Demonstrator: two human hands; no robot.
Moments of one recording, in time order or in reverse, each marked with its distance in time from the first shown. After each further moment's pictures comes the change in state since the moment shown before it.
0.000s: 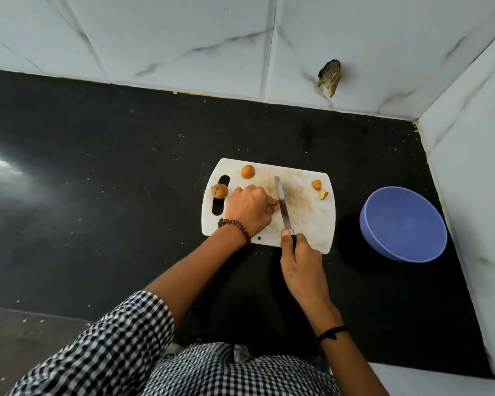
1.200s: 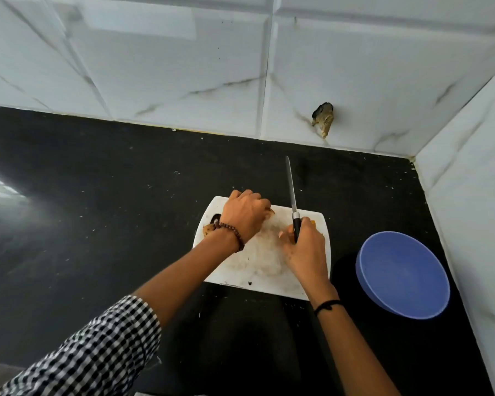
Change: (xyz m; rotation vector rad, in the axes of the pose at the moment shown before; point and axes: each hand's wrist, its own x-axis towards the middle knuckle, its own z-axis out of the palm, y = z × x) left_hand 0.070 -0.004 -0.014 0.277 -0.005 0.186; right_hand 0.111 -0.024 -0.021 -0.081 0.136 -0.094
